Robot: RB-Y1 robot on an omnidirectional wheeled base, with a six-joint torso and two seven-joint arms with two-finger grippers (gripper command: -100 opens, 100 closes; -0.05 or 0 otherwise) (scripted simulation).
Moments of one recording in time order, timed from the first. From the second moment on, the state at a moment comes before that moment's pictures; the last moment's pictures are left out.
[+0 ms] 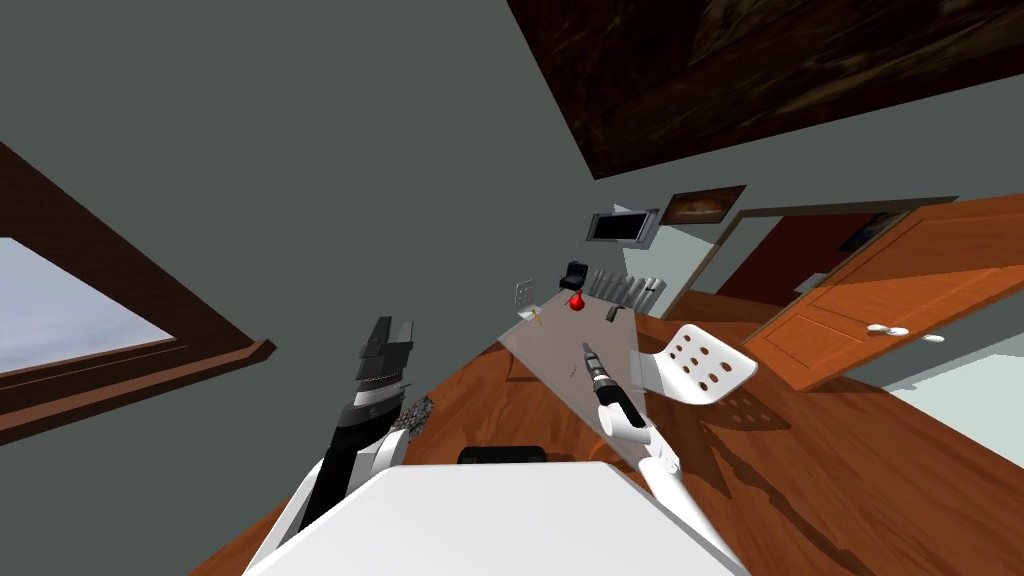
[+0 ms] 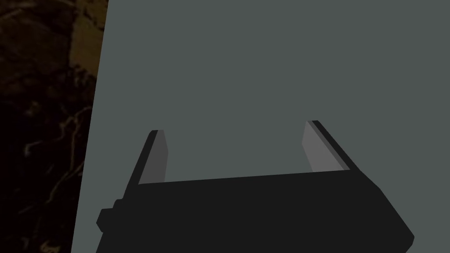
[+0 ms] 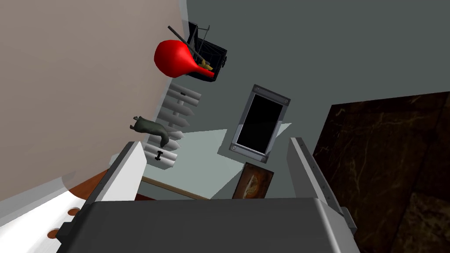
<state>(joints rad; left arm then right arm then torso) 0.54 -0.04 0.07 -2.23 -0.06 -0.59 0.01 0.16 -0.37 -0.09 -1.41 -0.32 -0.15 0.35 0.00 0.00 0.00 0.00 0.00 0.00</state>
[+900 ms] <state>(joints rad) 0.54 -0.04 0.07 -2.23 -0.06 -0.59 0.01 0.11 -0.39 -0.12 -1.29 -0.31 -0.06 0.38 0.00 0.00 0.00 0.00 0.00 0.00</state>
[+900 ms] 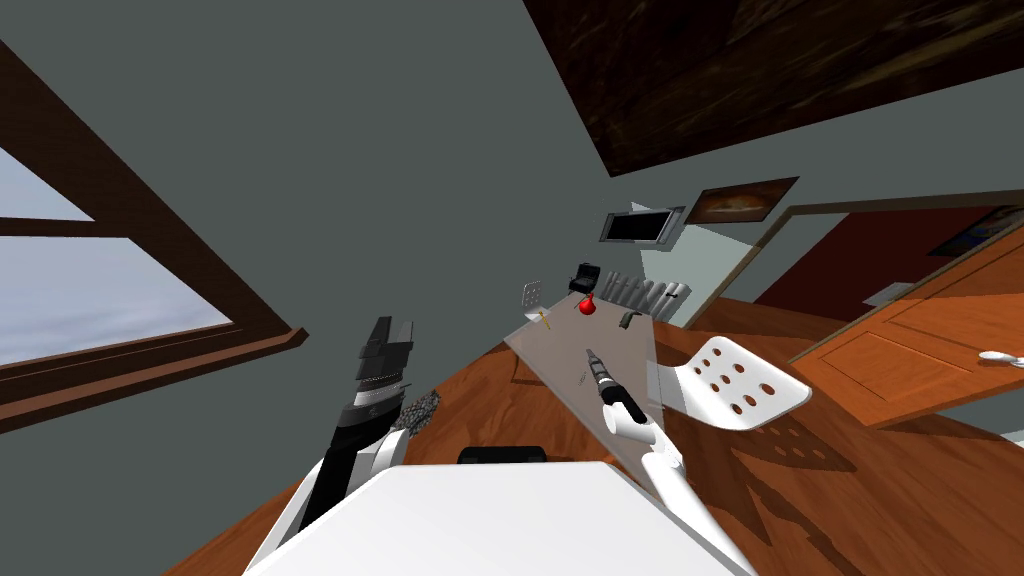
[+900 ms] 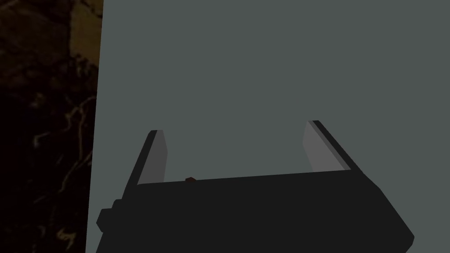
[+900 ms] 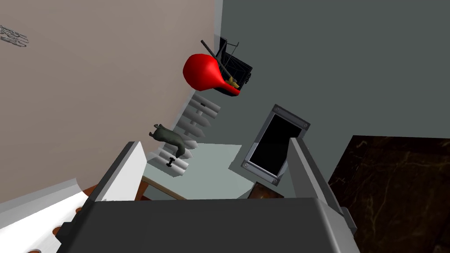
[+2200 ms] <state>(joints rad) 0.54 -0.04 0.07 -2.23 -0.06 -0.59 0.01 0.09 -0.40 -0.14 -1.25 -0.31 -0.02 0.39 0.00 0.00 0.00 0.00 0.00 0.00</state>
